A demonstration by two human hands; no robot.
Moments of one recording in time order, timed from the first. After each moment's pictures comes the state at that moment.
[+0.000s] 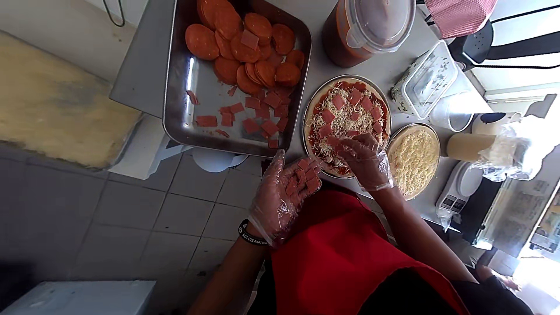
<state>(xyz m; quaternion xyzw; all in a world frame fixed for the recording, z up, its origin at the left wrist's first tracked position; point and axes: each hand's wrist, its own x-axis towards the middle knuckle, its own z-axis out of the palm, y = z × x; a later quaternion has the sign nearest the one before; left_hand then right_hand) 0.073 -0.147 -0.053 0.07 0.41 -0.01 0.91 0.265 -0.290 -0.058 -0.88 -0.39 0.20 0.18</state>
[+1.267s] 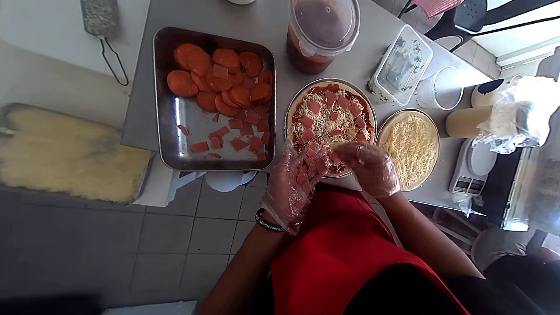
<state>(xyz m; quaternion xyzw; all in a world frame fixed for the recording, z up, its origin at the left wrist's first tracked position) 0.122 -0.159 -0.041 0.12 0.37 0.00 0.92 0.264 -0.311 -0.022 -0.81 -0.41 0.17 0.37</state>
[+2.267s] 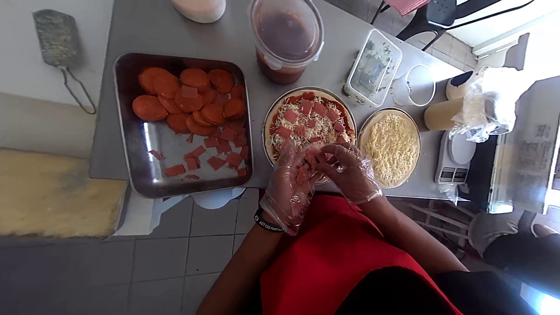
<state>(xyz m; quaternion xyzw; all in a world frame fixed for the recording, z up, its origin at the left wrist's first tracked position) 0.161 -0.174 -0.031 0.21 0.35 -0.03 0.91 0.255 -0.310 -0.014 -0.88 -0.24 0.22 0.34</state>
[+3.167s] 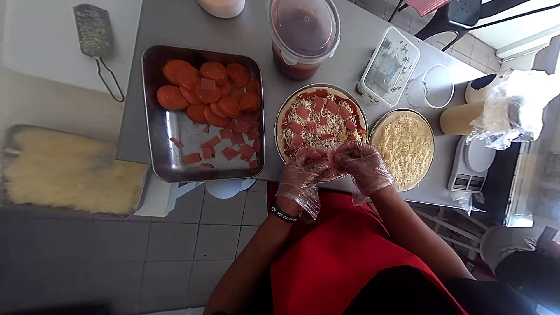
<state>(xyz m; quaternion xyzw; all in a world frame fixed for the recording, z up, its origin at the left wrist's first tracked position) 0.163 -0.184 -0.049 0.35 0.42 -0.03 0.84 0.266 -0.314 -0.027 -0.71 0.04 0.38 0.59</state>
